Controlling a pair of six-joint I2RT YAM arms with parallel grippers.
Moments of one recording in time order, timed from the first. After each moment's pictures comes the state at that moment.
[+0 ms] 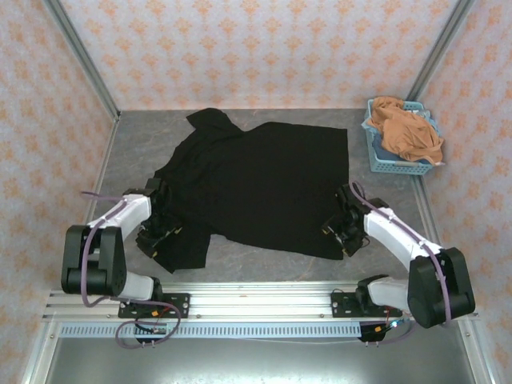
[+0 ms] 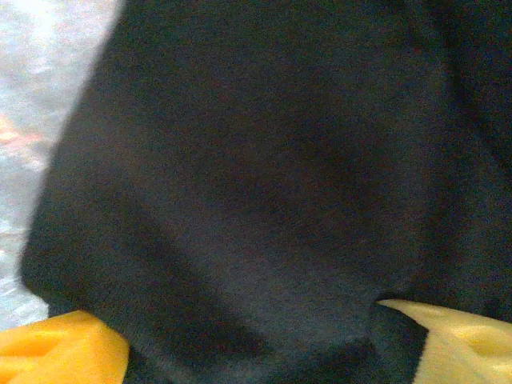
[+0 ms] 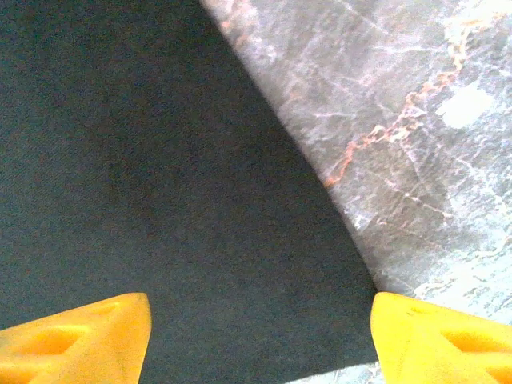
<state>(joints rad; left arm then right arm) 0.03 1.47 0.73 -0.85 0.00 -0.97 0.25 1.23 0.63 -0.83 -0.13 1.13</state>
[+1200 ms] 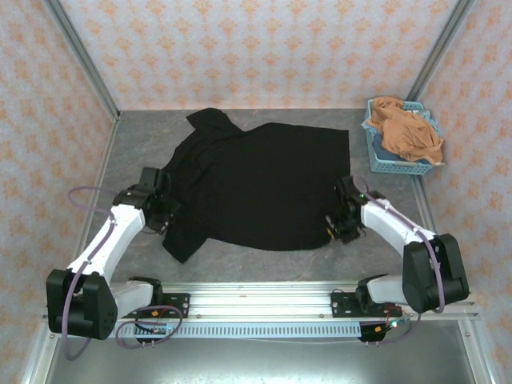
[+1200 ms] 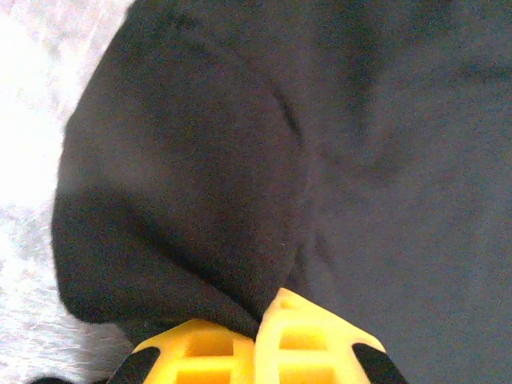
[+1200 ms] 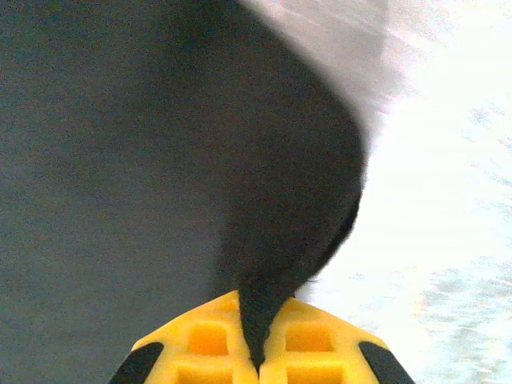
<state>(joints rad) -0.06 1.15 0.88 -0.88 0.00 -1.07 0.24 1.34 0.84 -0.82 -0.10 1.26</state>
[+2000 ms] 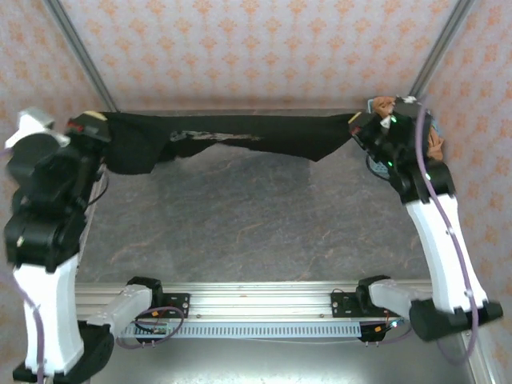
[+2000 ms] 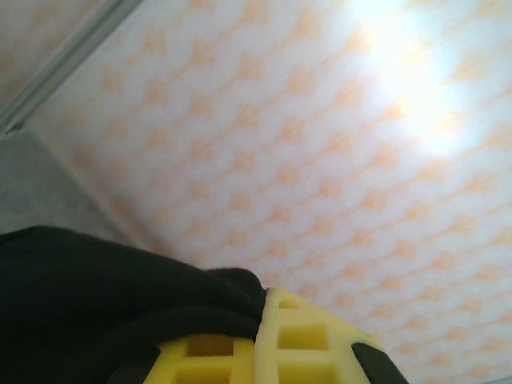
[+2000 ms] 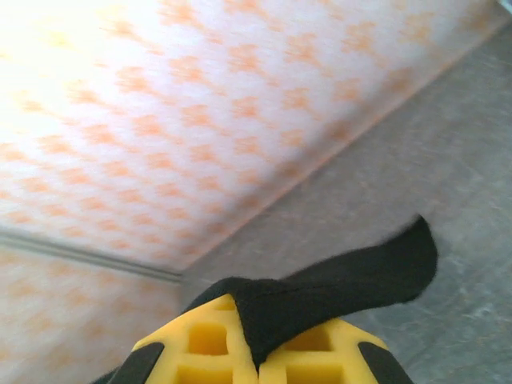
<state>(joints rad) -0.06 0.94 1.86 -0.92 -0.25 -0.96 0.21 1.03 1.50 -0.71 -0.10 0.89</state>
